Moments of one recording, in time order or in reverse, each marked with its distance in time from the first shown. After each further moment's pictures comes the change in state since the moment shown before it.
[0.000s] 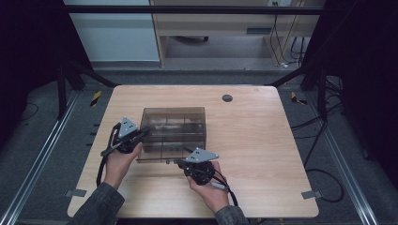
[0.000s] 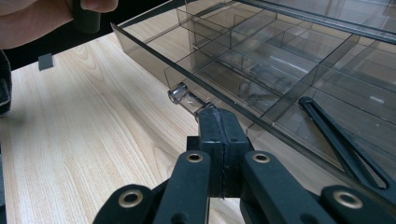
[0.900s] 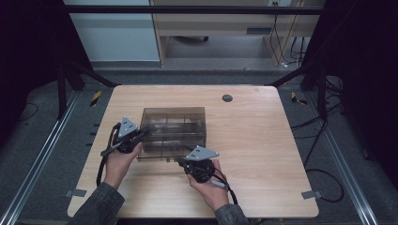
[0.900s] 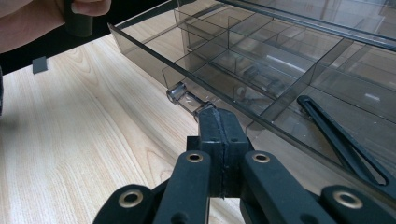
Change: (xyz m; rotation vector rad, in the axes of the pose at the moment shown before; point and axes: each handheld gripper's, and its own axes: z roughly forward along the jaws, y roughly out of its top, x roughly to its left) left arm 0.000 0.000 0.000 -0.001 -0.001 -0.002; right arm -0.005 0.002 0.003 -0.005 -0.009 0.004
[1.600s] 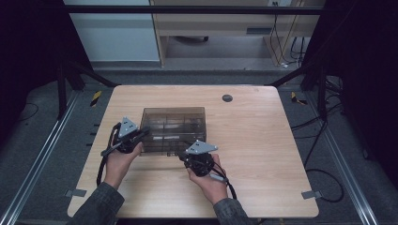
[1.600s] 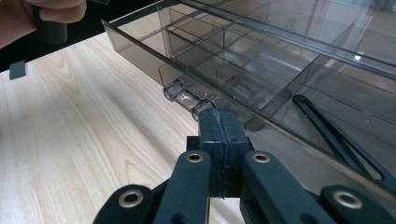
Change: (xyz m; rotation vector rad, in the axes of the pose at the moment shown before) left arm 0.000 0.001 0.000 0.005 0.002 0.004; right arm -0.011 0.010 0.009 0.010 -0.031 0.002
